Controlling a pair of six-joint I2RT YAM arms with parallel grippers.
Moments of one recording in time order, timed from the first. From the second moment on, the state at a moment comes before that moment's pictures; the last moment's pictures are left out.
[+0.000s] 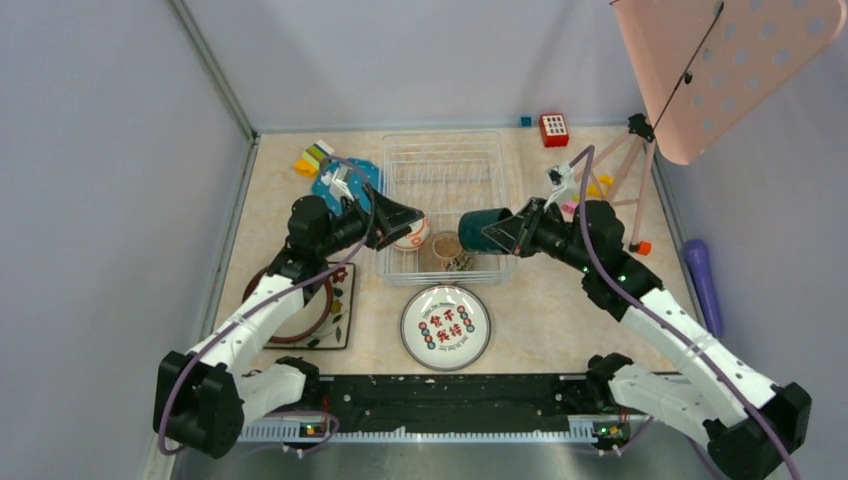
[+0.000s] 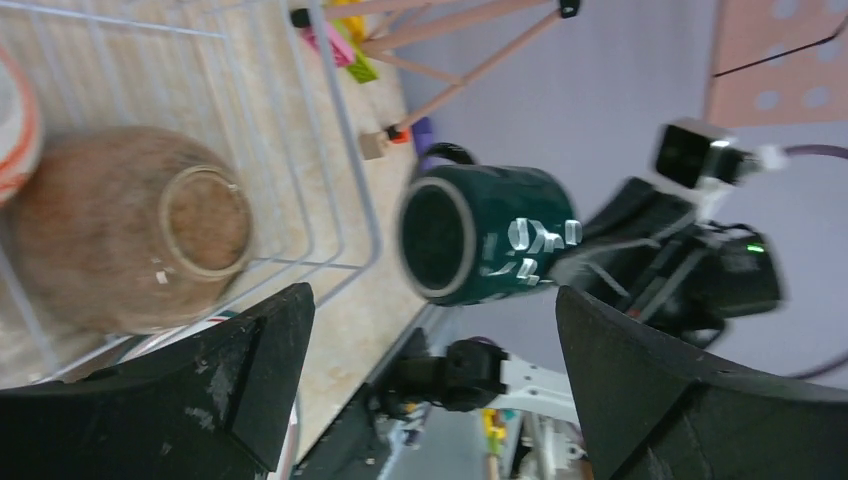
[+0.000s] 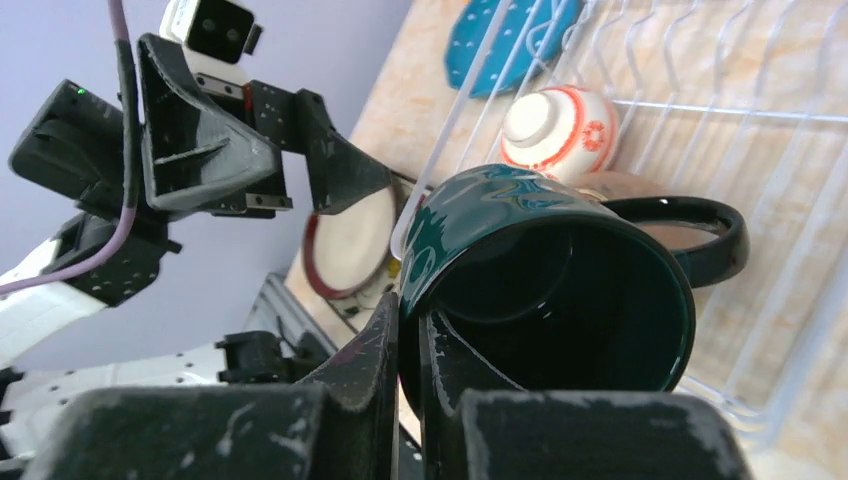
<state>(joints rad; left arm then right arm) -0.33 1.08 0.70 0.20 0.59 -1.06 0.60 0.87 0.86 -0.20 -0.22 0.66</state>
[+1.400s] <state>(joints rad) -0.40 1.25 0.72 0.61 0.69 -1.92 0.44 1.24 0.64 1.15 -0.73 1.15</state>
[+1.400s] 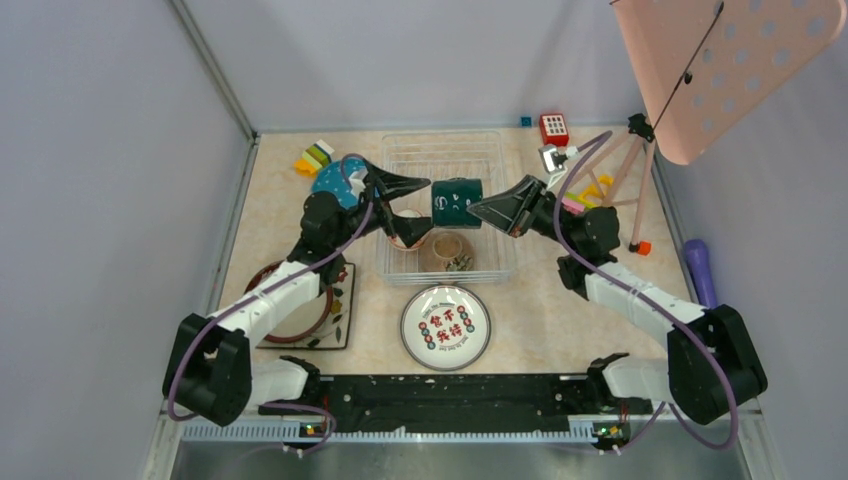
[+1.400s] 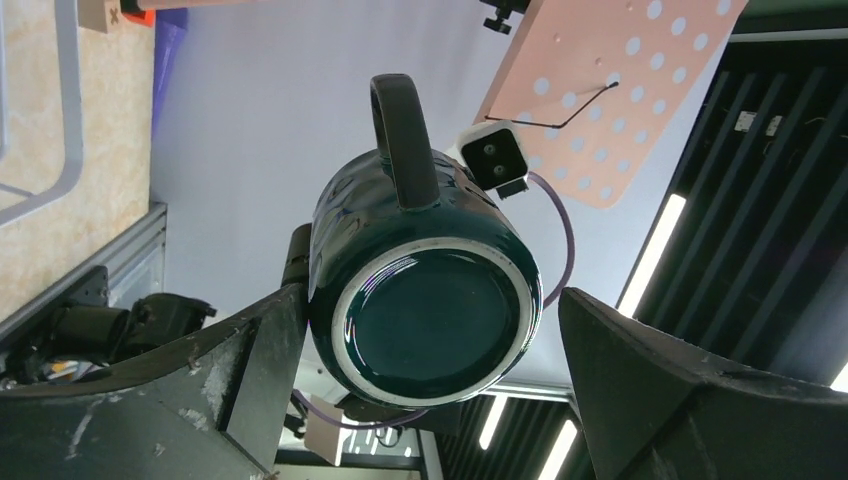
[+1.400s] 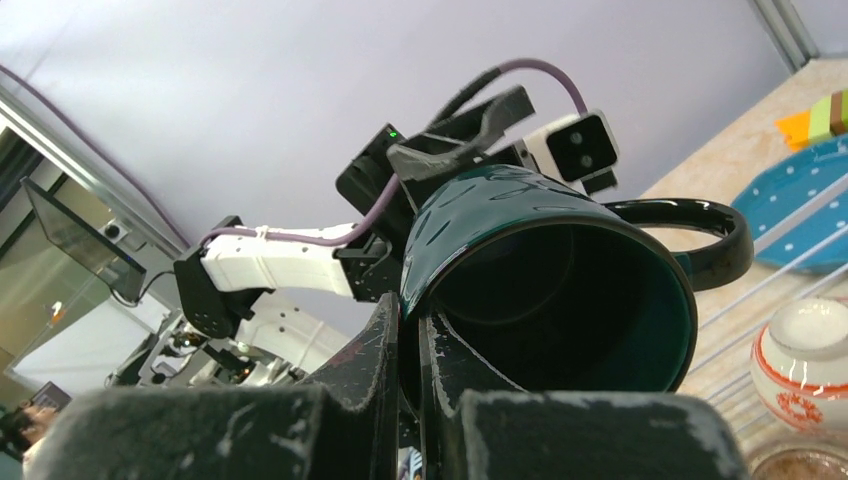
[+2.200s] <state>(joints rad) -0.43 1.26 0.74 0.48 0.63 -1.85 0.43 1.34 0.66 1.16 -0.77 1.18</state>
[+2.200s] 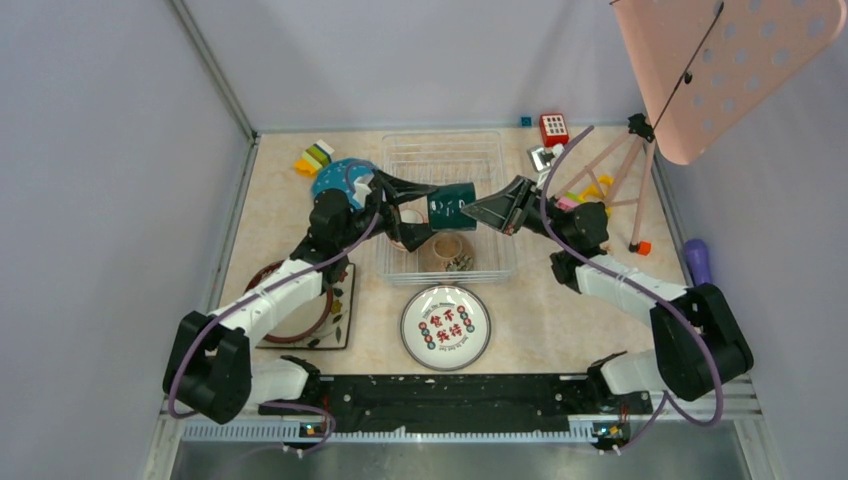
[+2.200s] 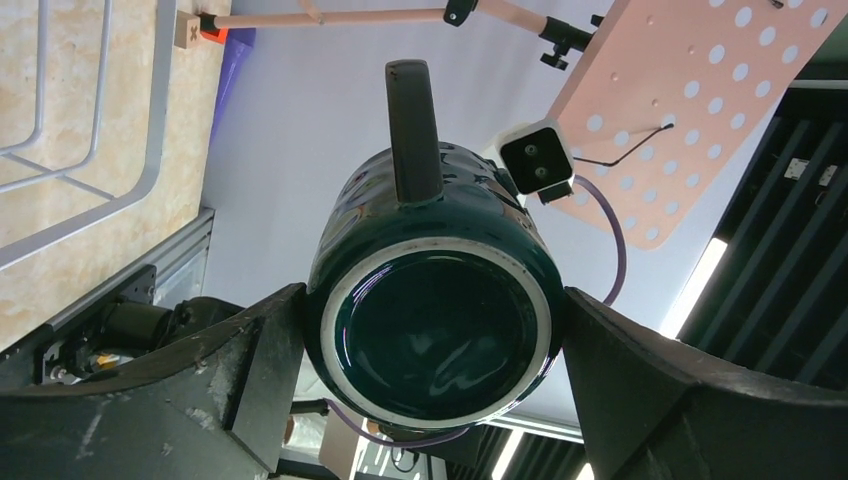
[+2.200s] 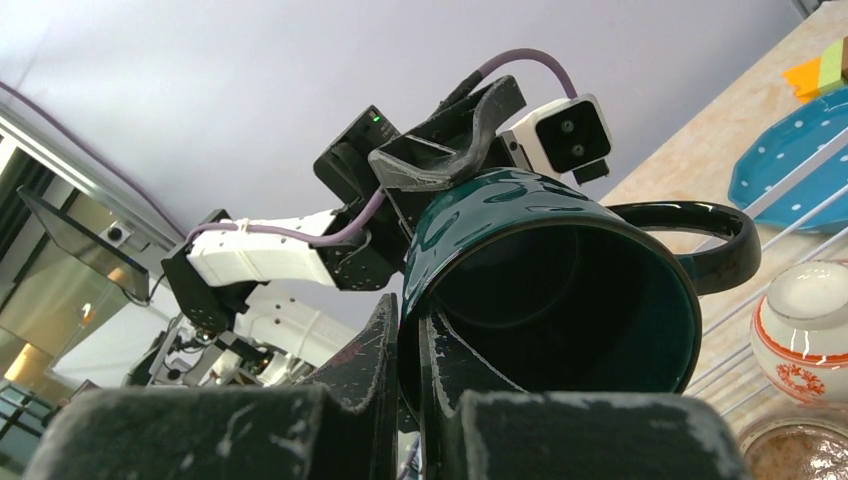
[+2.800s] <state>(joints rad) -0.46 1.31 0.87 0.26 0.53 -1.56 0.43 1.08 0.65 0.67 -0.58 0.87</state>
